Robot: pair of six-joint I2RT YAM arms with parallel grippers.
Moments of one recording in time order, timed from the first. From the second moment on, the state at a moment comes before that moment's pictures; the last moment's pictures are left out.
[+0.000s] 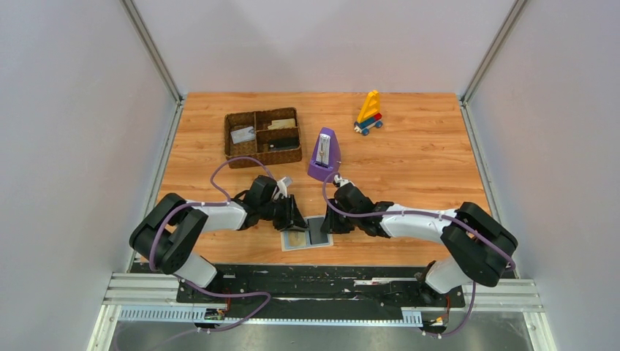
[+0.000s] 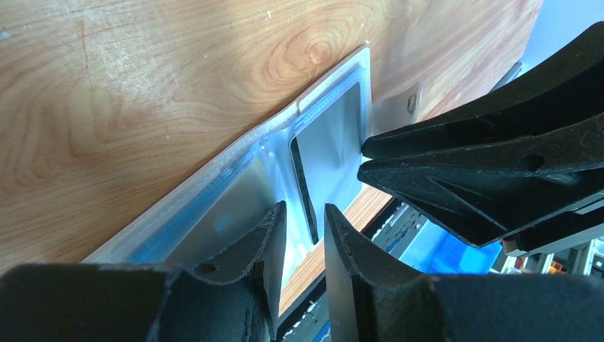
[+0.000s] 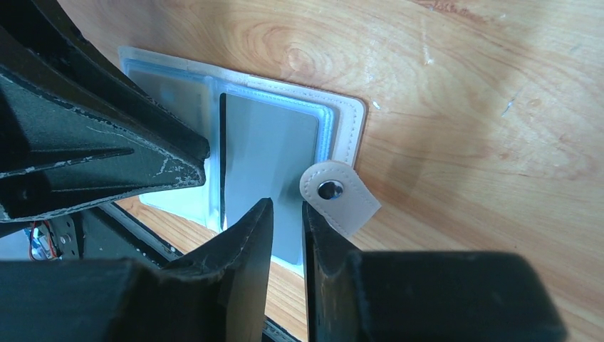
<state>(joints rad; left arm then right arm) -0.59 1.52 0.50 0.18 0.57 -0.81 0.87 1.49 0.65 -0.02 -0.09 0.77</state>
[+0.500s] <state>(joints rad) -0.60 1.55 0.50 0.26 0.57 -0.84 0.87 1.50 0.65 0.00 -0.11 0.77</state>
